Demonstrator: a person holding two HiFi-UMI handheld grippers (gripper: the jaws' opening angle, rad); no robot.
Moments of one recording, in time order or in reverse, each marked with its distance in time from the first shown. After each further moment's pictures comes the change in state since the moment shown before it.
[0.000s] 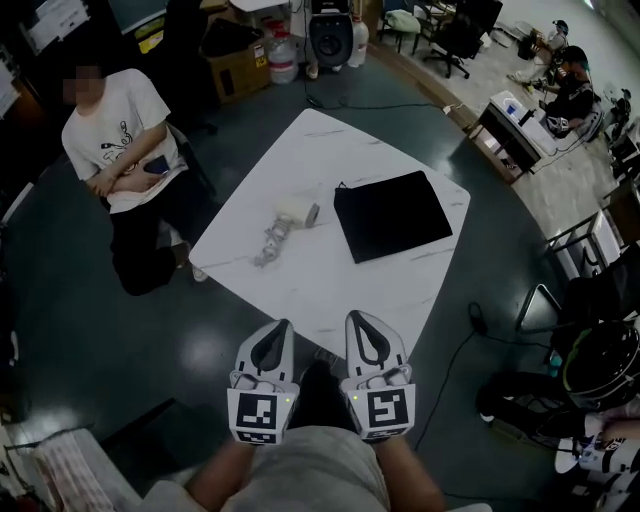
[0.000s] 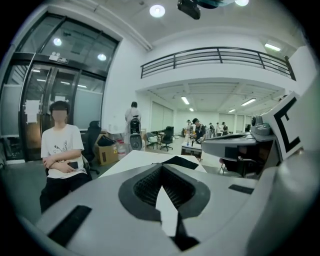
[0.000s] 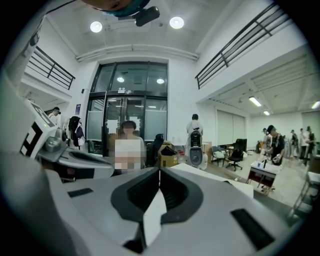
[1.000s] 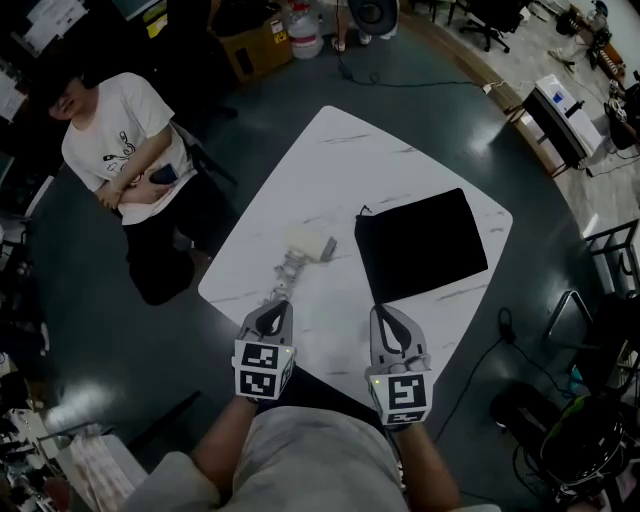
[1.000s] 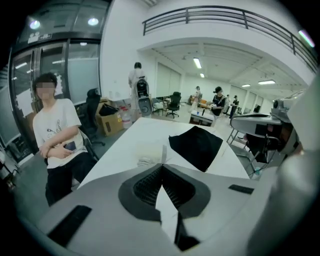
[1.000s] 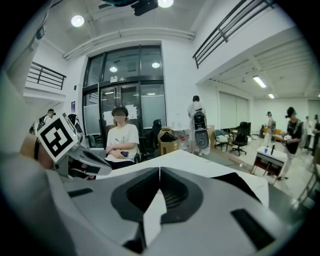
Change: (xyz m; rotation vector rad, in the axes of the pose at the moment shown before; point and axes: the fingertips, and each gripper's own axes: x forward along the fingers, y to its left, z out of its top) left arm 0.192 0.097 -0.064 -0.041 0.459 0.042; right arm 0.157 -0.109 -0.059 0.058 0.196 0.062
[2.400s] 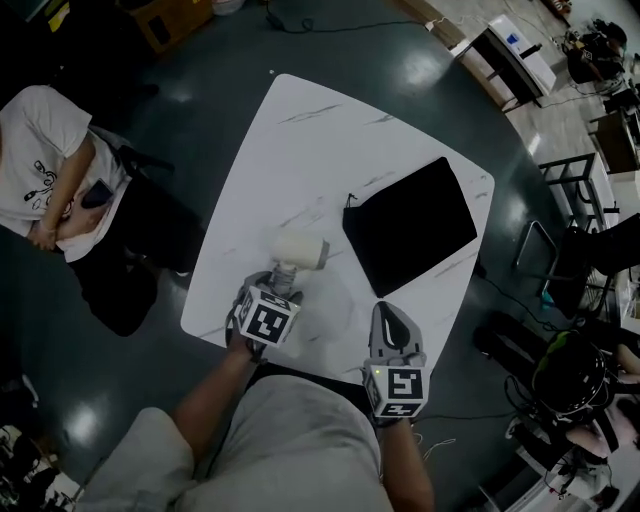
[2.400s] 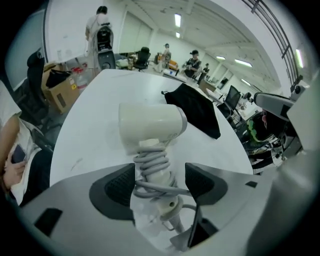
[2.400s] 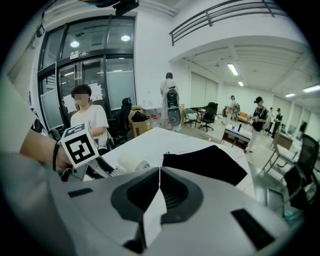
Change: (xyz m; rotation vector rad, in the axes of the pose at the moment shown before) left arm 0.149 0.052 -0.043 0.220 0.475 -0.400; right arm 0.067 -0.001 -0.035 0.171 0.272 -0.352
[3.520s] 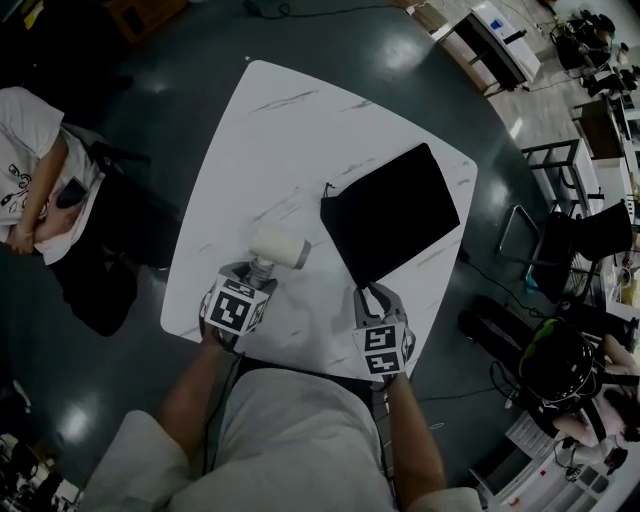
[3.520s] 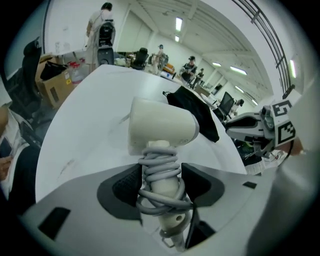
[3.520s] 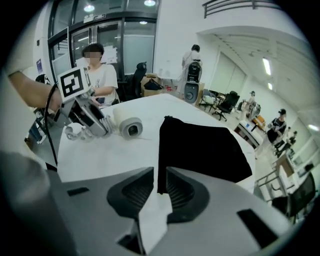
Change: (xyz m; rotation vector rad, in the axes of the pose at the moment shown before) left arm 0.015 0.010 0.004 -0.029 -0.022 -0.108; right arm 0.059 -0.037 -0.089 -0.268 0.325 0.059
